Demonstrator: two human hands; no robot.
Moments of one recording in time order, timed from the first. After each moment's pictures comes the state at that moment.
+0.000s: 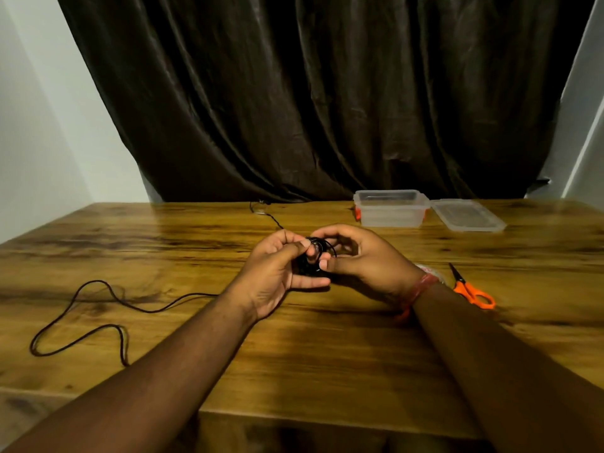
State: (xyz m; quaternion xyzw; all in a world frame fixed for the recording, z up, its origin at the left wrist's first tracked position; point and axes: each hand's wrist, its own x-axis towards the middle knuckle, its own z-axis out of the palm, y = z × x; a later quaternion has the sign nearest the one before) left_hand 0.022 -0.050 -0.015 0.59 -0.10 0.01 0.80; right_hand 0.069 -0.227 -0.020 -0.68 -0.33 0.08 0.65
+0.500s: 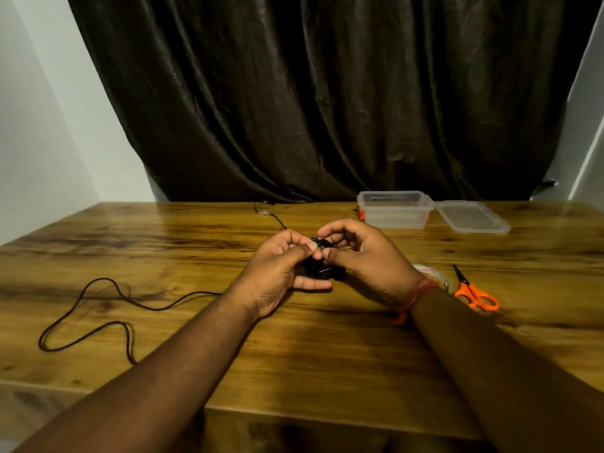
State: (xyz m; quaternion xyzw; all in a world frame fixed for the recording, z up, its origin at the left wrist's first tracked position) left_hand 0.018 -0.050 -0.013 0.62 -0.11 0.02 0.78; right_hand 0.067 -0.219 -0.021 -0.69 -0.31 0.00 0.65
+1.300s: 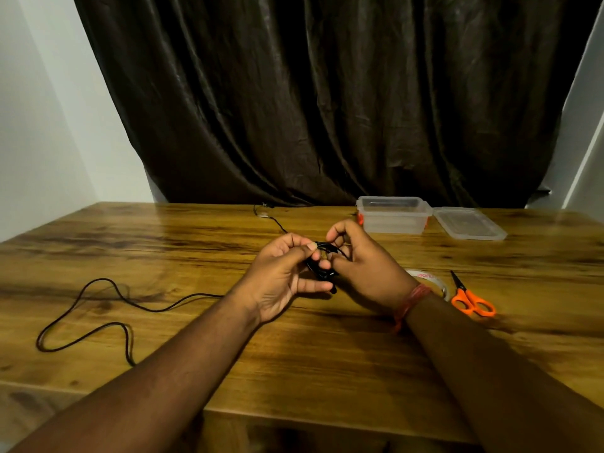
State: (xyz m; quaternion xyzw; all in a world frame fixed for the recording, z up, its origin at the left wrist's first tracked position) left_hand 0.015 -0.054 -0.009 0.55 -0.10 -0.01 0.83; right_hand 0.063 -0.218 -0.017 -0.75 -0.33 -0.01 0.57
